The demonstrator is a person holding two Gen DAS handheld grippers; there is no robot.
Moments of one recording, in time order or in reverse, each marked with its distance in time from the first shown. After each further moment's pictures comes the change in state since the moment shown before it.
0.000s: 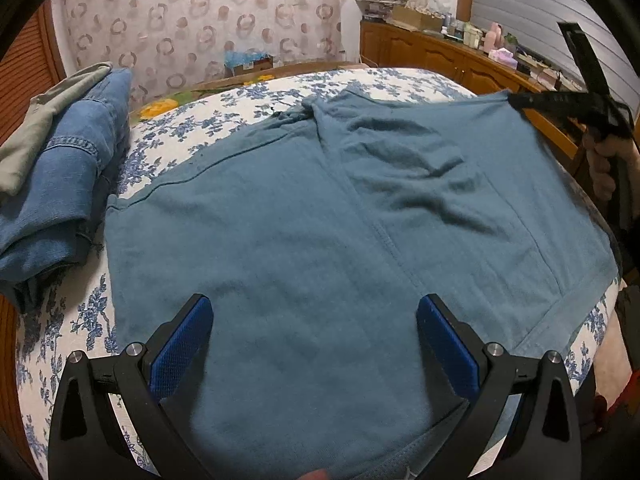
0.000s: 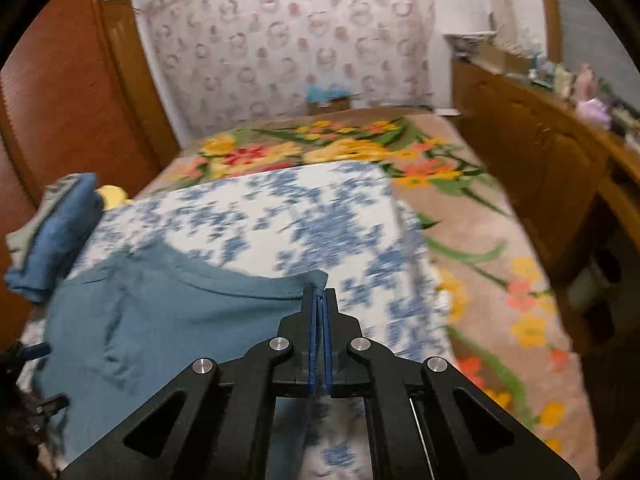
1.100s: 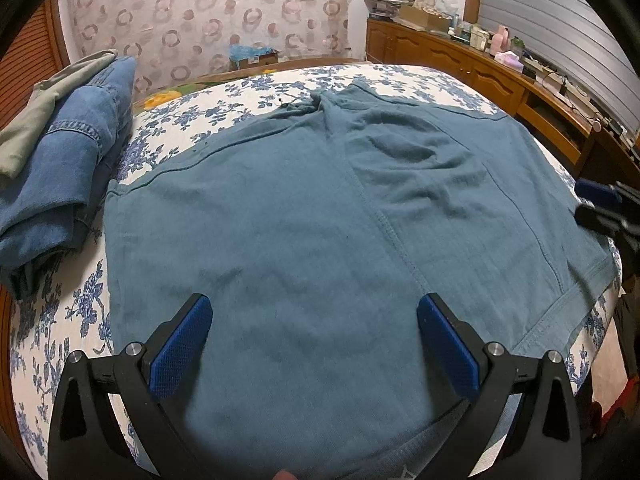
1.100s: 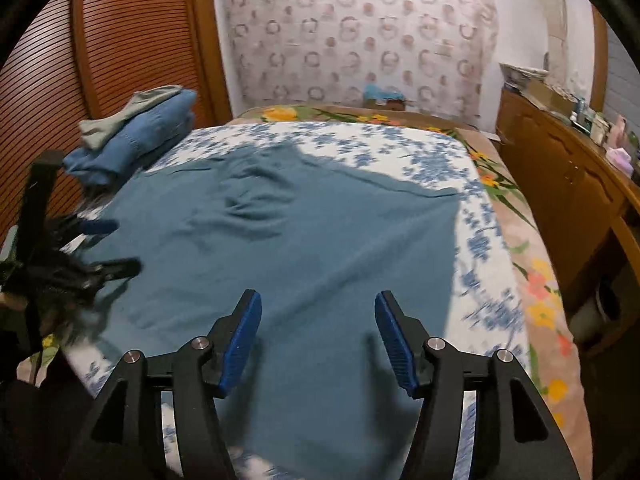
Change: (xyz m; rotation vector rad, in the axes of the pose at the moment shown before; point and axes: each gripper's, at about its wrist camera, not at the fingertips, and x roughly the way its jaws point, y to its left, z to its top) left arm 0.002 0.004 -0.005 -0.037 0.010 0.000; right arm -0.083 0.093 -0.112 -0.220 0.011 0.091
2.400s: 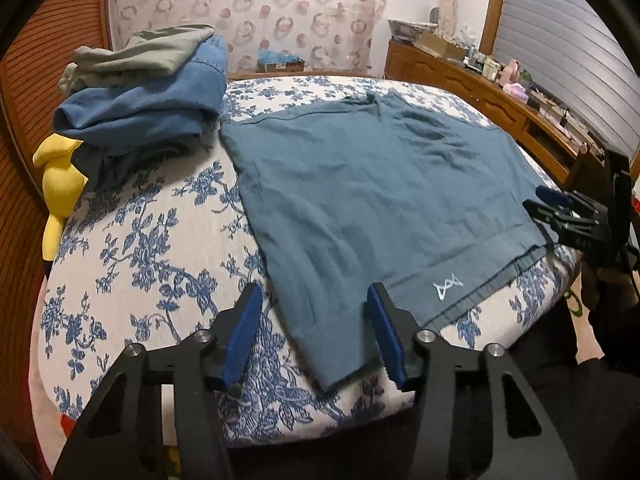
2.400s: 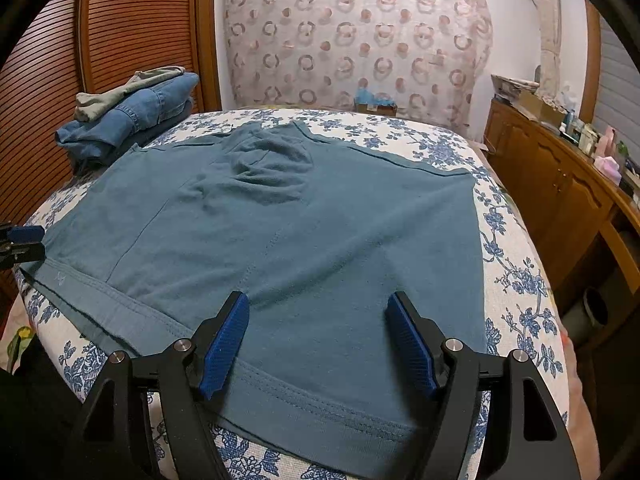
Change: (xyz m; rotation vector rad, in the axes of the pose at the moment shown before) left arm -0.082 0.055 -0.088 -0.109 -0.053 -0.012; right arm 0.015 0.030 -0.033 -0.037 -0.028 -0.085
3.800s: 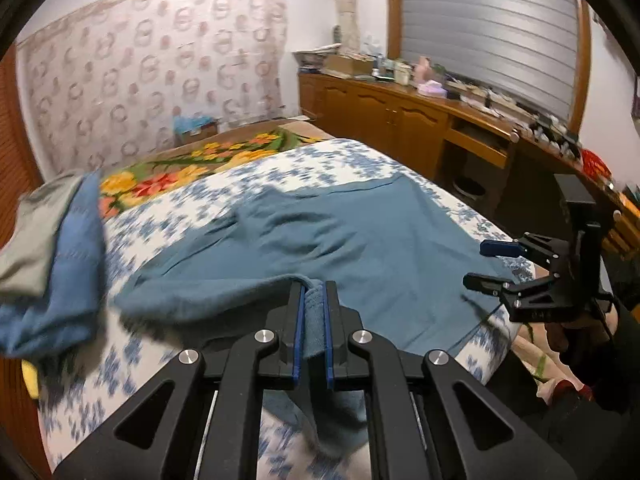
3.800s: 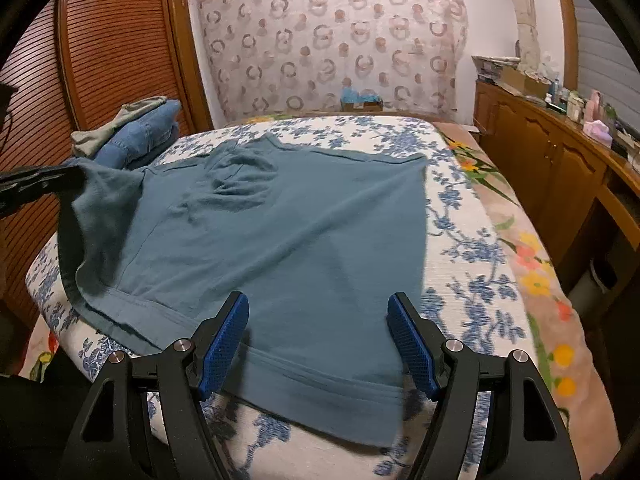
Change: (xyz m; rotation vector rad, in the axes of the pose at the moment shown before) left arm -0.001 -0.117 0.110 0.291 -0.137 -0.177; right arm -0.025 -0.036 -0.013 0.128 -0.016 0.018
